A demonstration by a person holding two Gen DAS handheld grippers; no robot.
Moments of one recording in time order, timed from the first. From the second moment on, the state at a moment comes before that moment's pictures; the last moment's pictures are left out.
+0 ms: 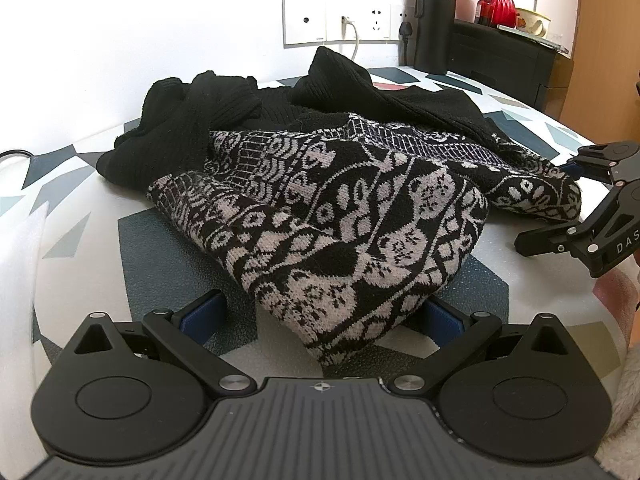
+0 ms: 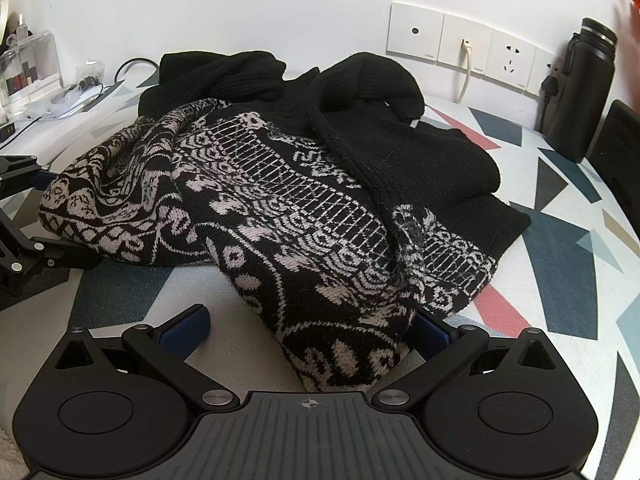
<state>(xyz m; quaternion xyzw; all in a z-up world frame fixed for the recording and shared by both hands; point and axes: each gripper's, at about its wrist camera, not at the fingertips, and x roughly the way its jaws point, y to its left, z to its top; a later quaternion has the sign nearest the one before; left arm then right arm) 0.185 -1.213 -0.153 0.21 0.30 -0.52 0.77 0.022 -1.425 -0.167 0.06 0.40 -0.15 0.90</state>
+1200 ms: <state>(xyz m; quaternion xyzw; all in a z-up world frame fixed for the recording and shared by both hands) 0.189 -1.206 -0.150 0.19 0.31 -0.52 0.77 0.012 -1.430 -0.160 0.02 0.40 -0.13 0.91</state>
